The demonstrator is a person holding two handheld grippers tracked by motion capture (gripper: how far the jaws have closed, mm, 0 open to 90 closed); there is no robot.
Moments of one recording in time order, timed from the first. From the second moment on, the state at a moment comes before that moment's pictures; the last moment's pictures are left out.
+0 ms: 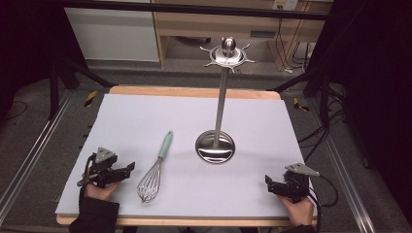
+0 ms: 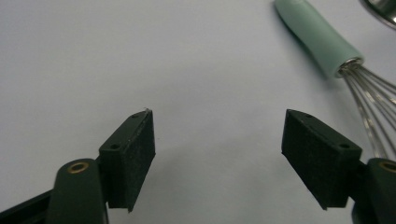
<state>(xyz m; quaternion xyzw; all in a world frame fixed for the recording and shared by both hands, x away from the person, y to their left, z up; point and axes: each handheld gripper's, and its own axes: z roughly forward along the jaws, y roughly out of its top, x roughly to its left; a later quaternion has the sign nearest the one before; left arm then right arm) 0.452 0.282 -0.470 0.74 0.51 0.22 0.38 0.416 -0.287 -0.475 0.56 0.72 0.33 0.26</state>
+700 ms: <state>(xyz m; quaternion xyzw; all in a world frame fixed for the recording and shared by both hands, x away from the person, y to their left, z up) 0.442 0.263 -0.448 0.74 0.50 0.21 0.40 0.417 -0.282 -0.477 0.56 0.73 0.31 0.26</state>
